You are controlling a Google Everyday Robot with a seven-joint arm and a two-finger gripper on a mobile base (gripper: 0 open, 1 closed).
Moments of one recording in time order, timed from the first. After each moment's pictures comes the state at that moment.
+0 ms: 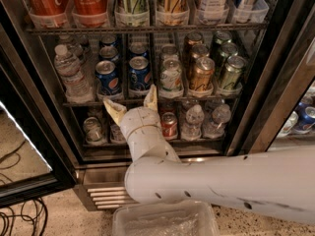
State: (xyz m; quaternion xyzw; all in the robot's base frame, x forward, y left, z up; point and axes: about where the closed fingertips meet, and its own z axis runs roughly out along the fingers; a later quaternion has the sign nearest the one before) arm 0.577 0.061 0.846 -0.13 0.69 0.07 0.71
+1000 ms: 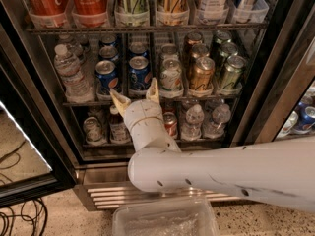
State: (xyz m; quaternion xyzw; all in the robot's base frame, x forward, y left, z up) arm 0.600 0.050 0.851 -0.13 0.68 0.05 0.72
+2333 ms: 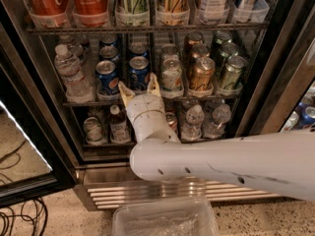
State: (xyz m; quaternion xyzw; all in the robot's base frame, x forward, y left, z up) arm 0.622 0.042 0.853 -0.12 0.67 0.04 0.73
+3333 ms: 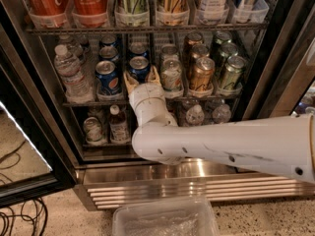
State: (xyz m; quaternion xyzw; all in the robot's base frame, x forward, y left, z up) arm 0.668 0.036 0.853 -0.11 0.67 0.04 0.73
